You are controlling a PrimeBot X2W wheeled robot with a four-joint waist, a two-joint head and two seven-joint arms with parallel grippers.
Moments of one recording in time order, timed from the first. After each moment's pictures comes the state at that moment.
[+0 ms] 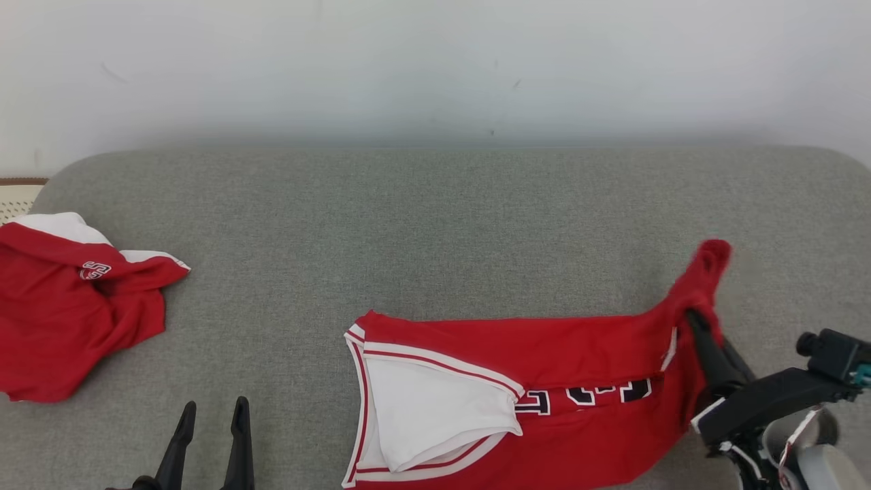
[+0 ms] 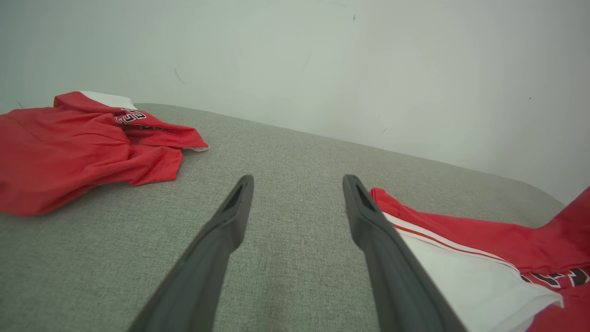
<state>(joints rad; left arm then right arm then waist) -0.02 0.08 -0.02 0.03 -0.27 -0.03 -0.26 -0.21 -0.32 0.24 0.18 0.77 0.13 0.04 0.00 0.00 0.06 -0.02</state>
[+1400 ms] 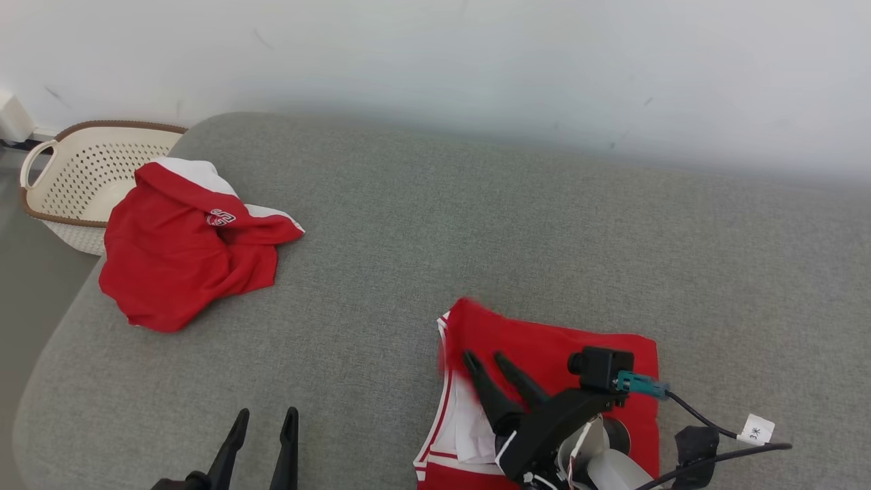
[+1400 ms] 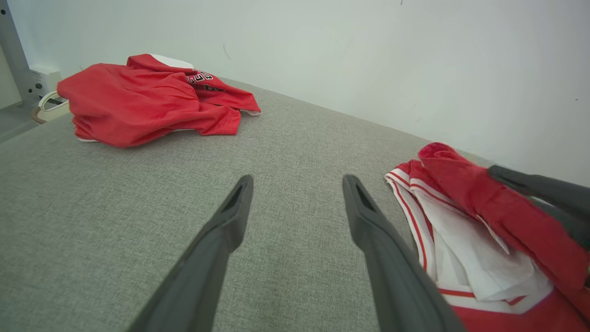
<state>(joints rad) -0.06 0.05 -0.10 0.15 -0.26 -0.07 -0.26 -0.38 -0.05 0.64 0.49 0.79 0.13 -0.05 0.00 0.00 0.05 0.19</state>
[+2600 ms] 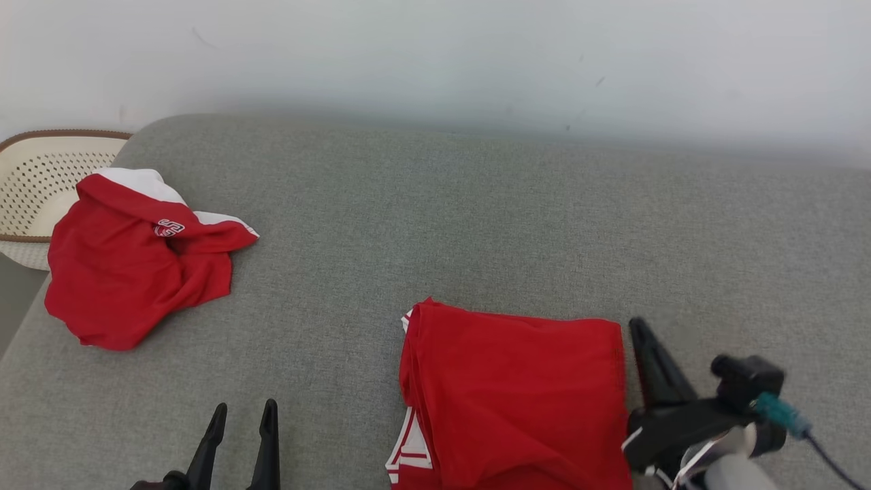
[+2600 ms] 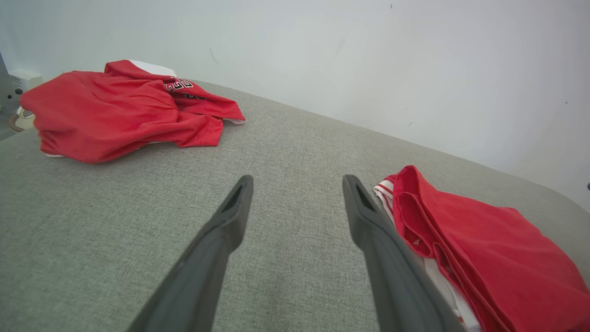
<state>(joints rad) -0.04 0.05 -0.06 0.09 -0.28 -0.04 -0.26 -0.28 -0.23 0.37 0.37 0.47 0.13 -0.25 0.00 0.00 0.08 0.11</state>
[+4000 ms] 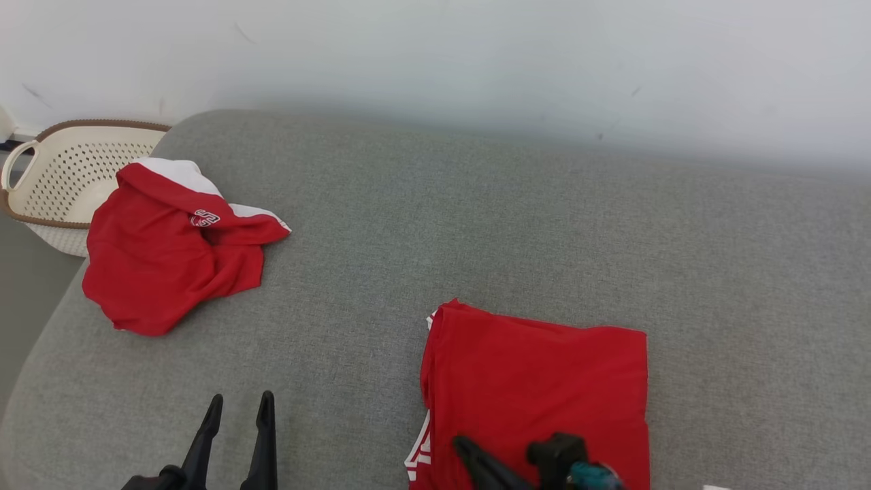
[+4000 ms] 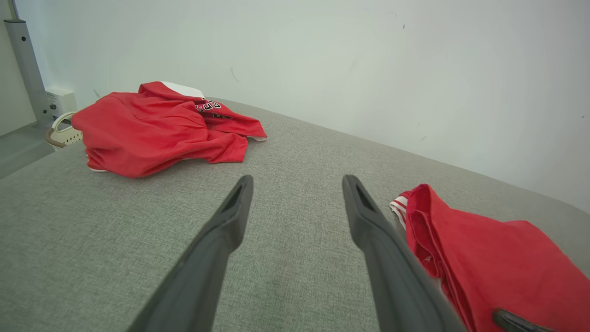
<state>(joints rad) -0.06 0.05 -0.06 0.08 -0.26 -0.04 -0.26 -0.31 -0.10 0.91 0.58 0.54 0.13 -0.26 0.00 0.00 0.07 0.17</state>
